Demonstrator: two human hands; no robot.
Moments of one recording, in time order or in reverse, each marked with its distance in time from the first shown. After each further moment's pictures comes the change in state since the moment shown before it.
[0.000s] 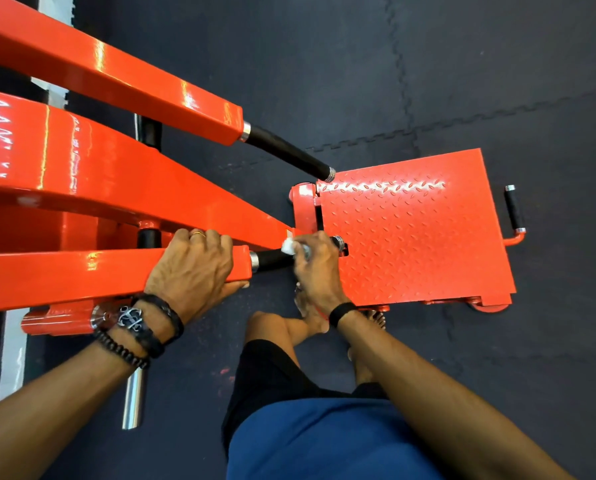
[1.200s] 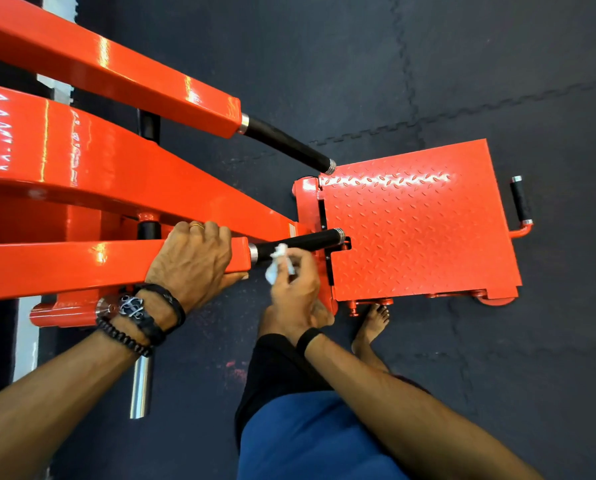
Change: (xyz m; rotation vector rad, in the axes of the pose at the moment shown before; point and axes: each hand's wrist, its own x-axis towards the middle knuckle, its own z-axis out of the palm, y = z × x) left_hand 0.001 0.000 0.000 0.002 -0.016 -0.015; right_hand -0.057 -0.015 0.046 0.378 0.306 0.145
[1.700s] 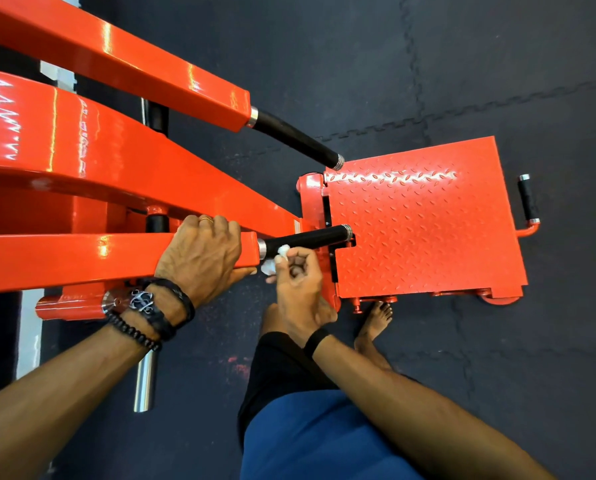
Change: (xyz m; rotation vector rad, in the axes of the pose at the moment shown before) left_hand -0.001 0.003 -0.001 0.019 0.002 -0.007; right_hand -0.008 -0.001 0.006 0.337 -0.075 0.234
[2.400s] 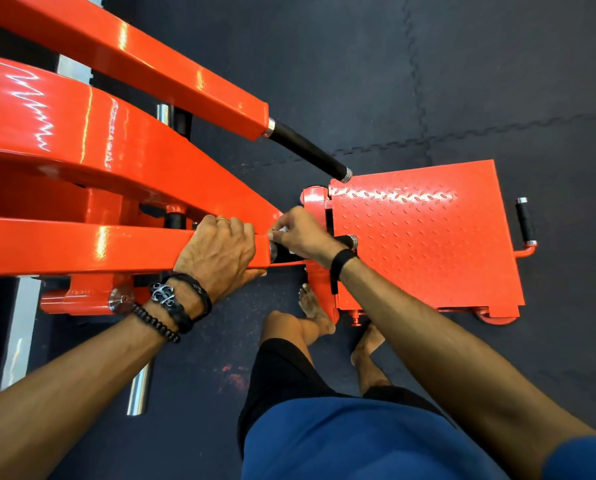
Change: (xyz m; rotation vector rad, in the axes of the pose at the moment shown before) left_hand 0.000 0.001 0.000 0.033 0.025 -0.007; right_hand 0.109 -0.055 0.026 -0.943 -0.742 -0.056
